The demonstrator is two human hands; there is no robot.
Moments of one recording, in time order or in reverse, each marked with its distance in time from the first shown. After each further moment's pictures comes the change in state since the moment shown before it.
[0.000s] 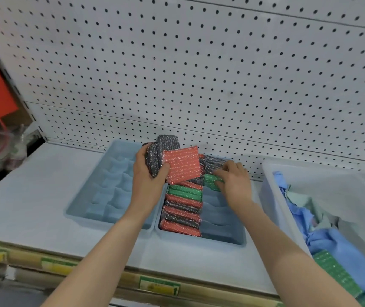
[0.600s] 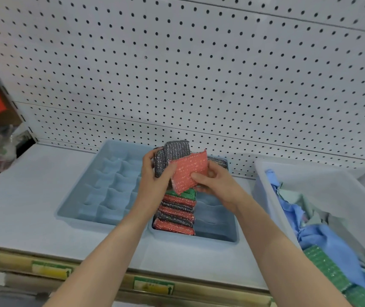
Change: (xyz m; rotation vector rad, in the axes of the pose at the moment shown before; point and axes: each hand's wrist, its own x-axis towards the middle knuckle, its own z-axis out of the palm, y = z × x) left_hand -0.011 0.009 0.025 -0.178 -0.116 -0.132; right_hand -0.008 -0.049 -0.053 1.328 -0.445 0.394
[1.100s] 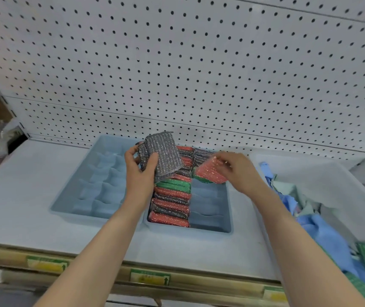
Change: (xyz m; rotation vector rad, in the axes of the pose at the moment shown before) left_hand 0.003 -0.001 -0.004 -0.084 0.186 -0.057; right_hand -0.003 -0.002 -0.064 -1.046 0.250 -0.340
